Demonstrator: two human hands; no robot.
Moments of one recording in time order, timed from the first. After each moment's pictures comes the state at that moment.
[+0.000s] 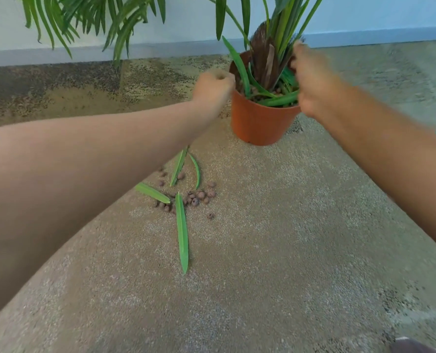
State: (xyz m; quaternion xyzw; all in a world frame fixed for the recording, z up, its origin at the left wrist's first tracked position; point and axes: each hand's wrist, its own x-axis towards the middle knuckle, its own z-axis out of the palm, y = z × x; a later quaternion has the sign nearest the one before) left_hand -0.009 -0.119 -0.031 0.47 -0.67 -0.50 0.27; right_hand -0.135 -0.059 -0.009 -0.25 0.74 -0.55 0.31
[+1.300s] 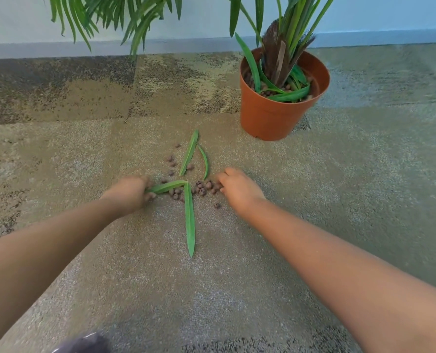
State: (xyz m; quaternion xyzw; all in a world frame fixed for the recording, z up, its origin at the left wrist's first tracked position) left_hand 0.200 -0.098 -0.181 0.52 -0.83 -0.13 -0.15; right_hand -0.027 0.000 -0.186 -0.68 0.72 -0.06 0.14
